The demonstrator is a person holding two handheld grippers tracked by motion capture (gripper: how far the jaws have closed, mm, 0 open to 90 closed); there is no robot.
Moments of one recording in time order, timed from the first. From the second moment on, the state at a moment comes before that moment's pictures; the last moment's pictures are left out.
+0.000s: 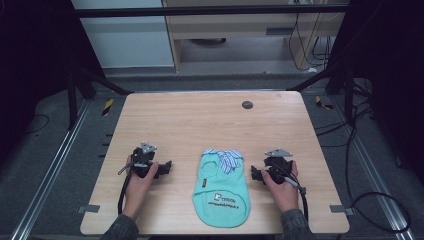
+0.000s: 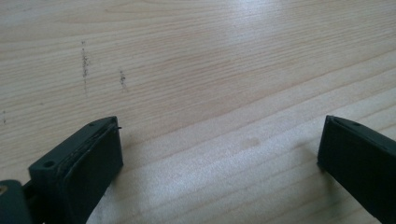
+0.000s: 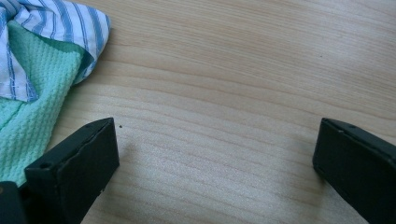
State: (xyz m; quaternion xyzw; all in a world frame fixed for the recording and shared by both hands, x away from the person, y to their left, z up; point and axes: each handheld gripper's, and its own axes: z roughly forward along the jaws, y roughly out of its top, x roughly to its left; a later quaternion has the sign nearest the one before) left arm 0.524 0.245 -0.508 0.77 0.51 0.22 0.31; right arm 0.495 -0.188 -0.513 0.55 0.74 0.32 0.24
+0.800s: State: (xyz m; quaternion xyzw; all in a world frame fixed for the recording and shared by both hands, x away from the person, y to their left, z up) left arm 0.514 0.236 -0.503 0.80 0.47 0.22 0.31; right arm 0.494 -0.191 -0.510 0.53 0.74 0.32 0.24
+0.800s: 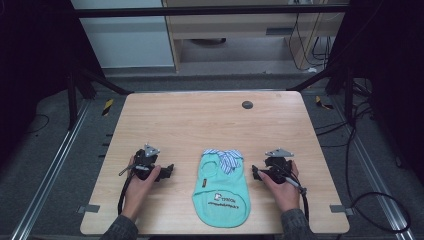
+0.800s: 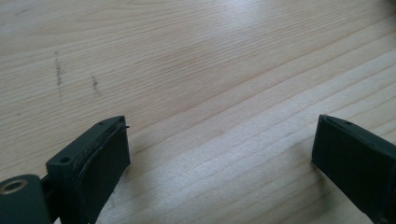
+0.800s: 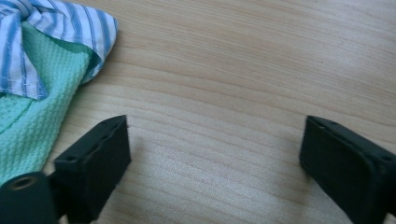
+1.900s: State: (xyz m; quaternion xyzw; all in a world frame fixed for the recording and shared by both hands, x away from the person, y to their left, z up) left arm 0.574 0.124 -0.460 0.85 0.36 0.15 0.36; right arm 0.546 -0.148 -0.477 0.42 0.82 0.36 0.19
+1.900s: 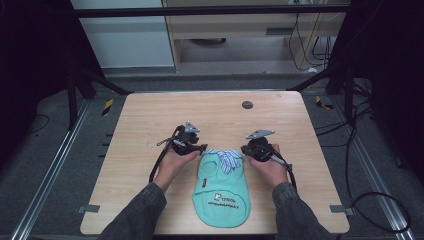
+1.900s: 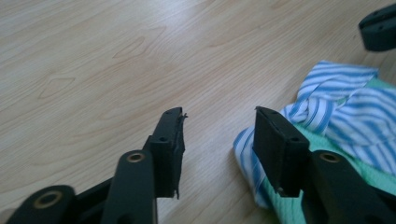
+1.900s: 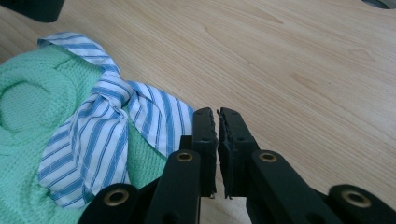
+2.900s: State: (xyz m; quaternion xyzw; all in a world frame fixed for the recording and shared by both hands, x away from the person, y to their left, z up) left arm 0.581 0.109 -0.490 0.87 0.36 0.12 0.32; right arm 0.559 -0.124 -0.493 0.42 0.83 0.34 0.15
